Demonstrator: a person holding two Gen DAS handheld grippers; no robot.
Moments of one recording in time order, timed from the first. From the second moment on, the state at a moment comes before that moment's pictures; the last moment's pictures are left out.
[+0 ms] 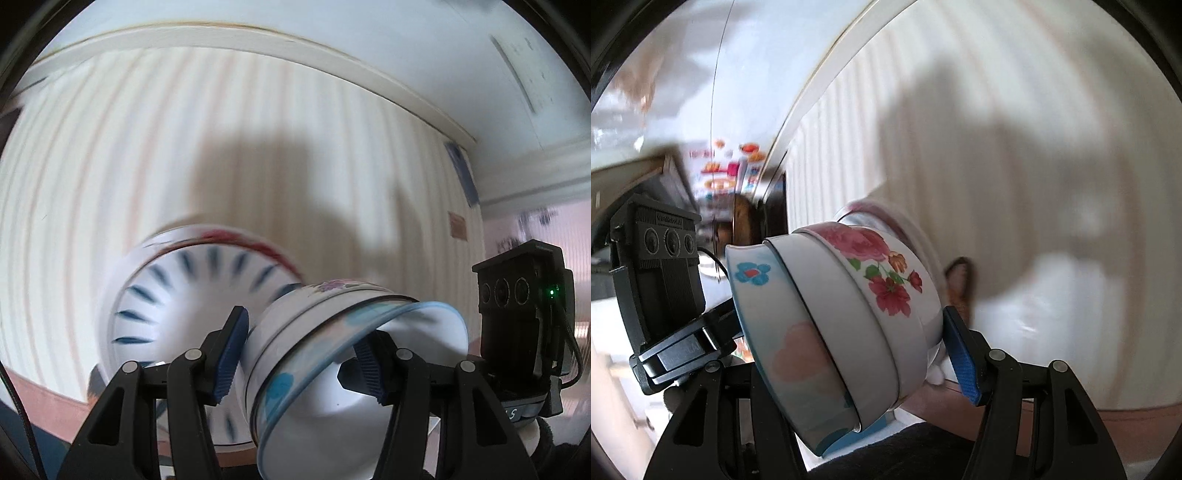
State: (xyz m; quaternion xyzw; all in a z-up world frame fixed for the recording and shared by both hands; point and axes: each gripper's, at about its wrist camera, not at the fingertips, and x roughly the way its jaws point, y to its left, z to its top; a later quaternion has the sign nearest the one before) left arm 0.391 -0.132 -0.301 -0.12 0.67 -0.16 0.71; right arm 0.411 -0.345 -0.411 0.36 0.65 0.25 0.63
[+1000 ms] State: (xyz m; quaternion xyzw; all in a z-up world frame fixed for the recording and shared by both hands) left arm 0.385 -0.045 -0.333 -0.18 0.68 -0.10 0.71; right arm 0.444 -0.239 -0.438 0.27 0.70 0.26 0.61
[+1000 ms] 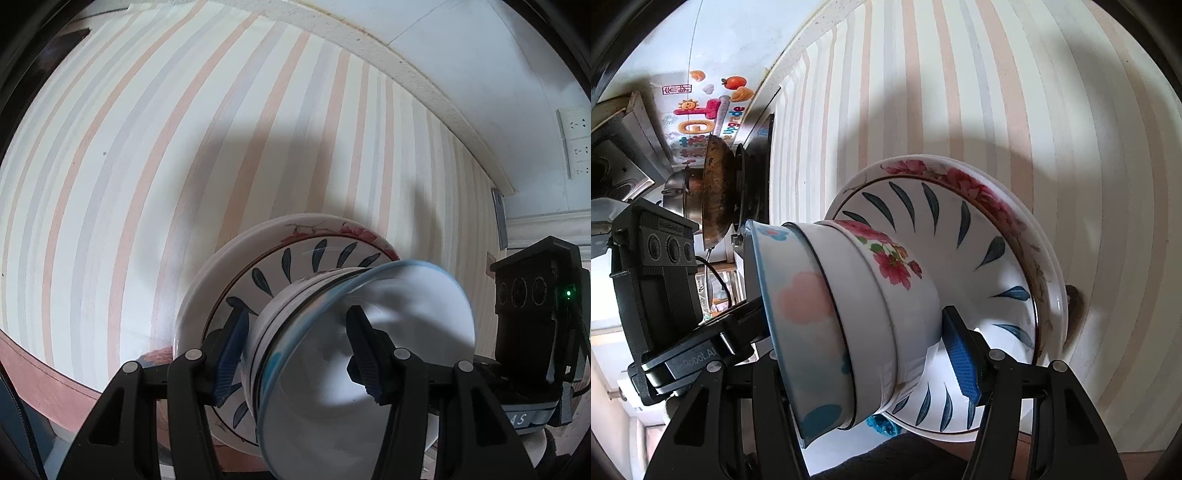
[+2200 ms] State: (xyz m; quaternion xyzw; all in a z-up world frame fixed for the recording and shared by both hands) left arm 0.228 -0.018 -0.137 0.01 0.47 -0.08 0.88; right arm 0.237 -0.241 -0.191 0.12 0.49 0.05 0.86
